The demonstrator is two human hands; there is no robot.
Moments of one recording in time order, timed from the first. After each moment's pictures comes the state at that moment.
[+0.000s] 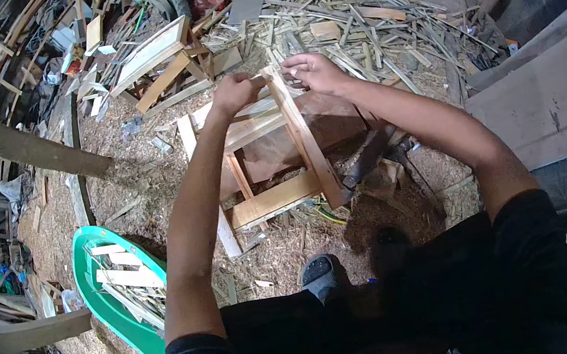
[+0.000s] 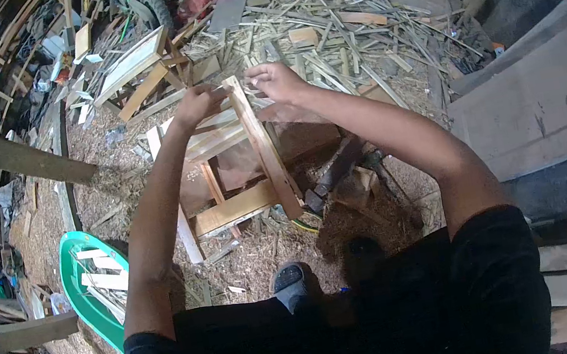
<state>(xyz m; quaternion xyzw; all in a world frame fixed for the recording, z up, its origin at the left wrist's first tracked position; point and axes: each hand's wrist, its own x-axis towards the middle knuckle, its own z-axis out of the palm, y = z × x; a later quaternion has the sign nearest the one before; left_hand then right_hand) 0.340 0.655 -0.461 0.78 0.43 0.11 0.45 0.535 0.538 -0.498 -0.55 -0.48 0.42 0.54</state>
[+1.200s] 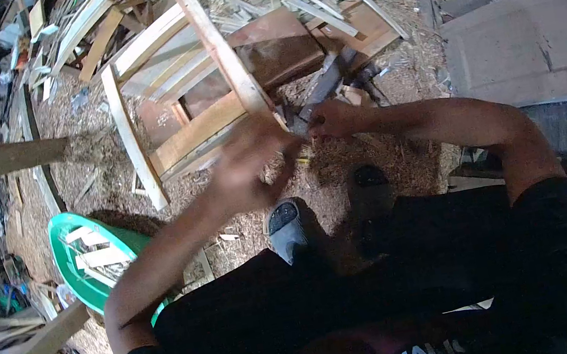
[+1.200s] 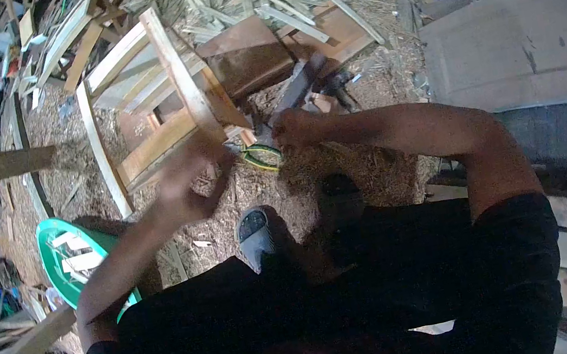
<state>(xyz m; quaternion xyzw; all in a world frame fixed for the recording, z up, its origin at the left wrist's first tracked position) 0.281 0.413 -0.443 0.90 -0.02 0.29 0.33 0.511 0.312 -0.615 -0.63 -0.58 0.48 0.17</state>
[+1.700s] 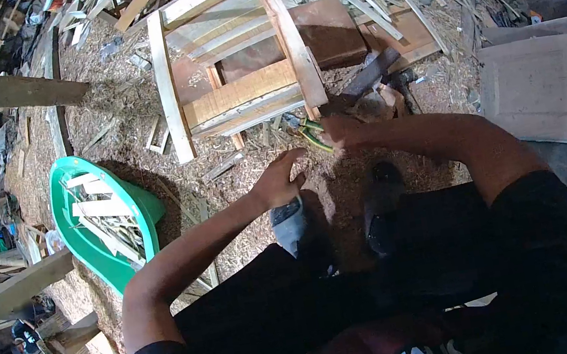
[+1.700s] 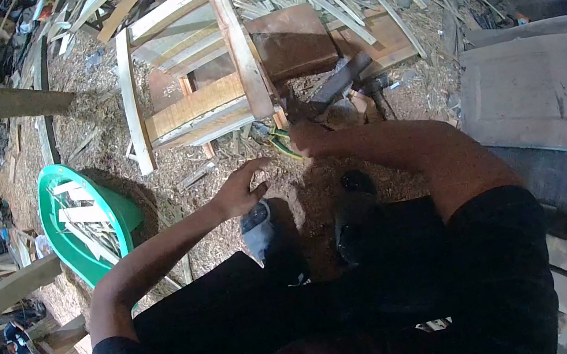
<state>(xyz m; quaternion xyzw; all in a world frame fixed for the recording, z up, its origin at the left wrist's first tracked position) 0.203 0.362 -0.575 0.82 0.28 -0.07 0.49 0.453 0.323 -0.737 -0.53 -0.77 0.34 0.06</state>
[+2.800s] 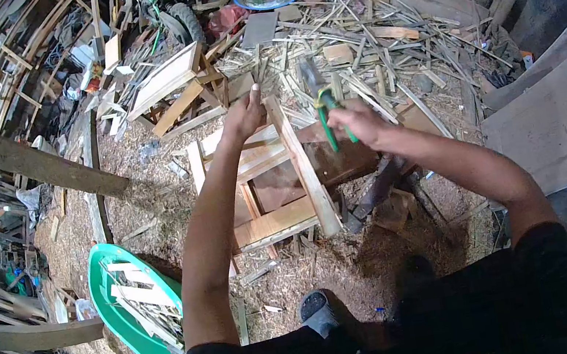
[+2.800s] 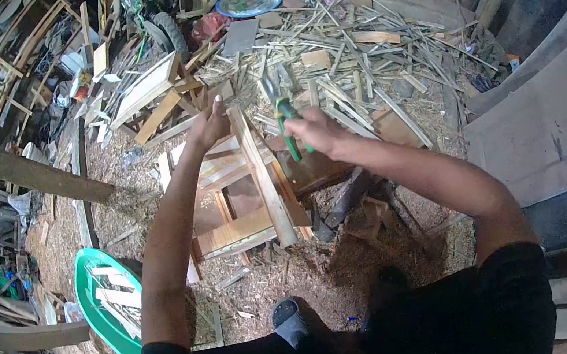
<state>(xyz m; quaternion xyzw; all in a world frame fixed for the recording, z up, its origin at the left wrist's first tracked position) 0.368 0.661 -0.449 0.81 0.48 0.10 0.33 0.554 0.472 -0.469 -0.56 -0.40 0.51 0.52</state>
